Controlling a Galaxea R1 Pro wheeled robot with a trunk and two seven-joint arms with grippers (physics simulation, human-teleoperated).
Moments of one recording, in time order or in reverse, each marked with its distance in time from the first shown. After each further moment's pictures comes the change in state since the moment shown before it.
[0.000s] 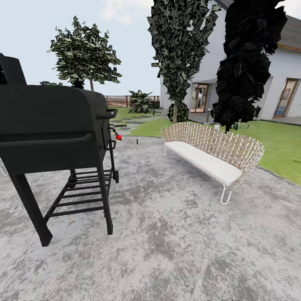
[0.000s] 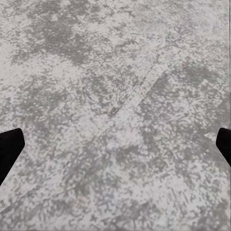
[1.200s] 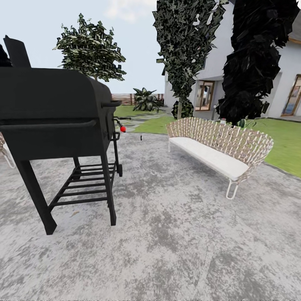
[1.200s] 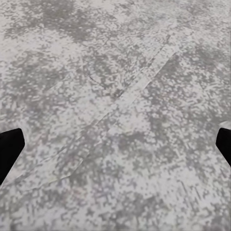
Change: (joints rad) left arm 0.000 0.002 0.000 0.000 -0.001 0.000 0.000; right arm 0.000 -0.015 0.000 0.002 0.002 0.002 0.002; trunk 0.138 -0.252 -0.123
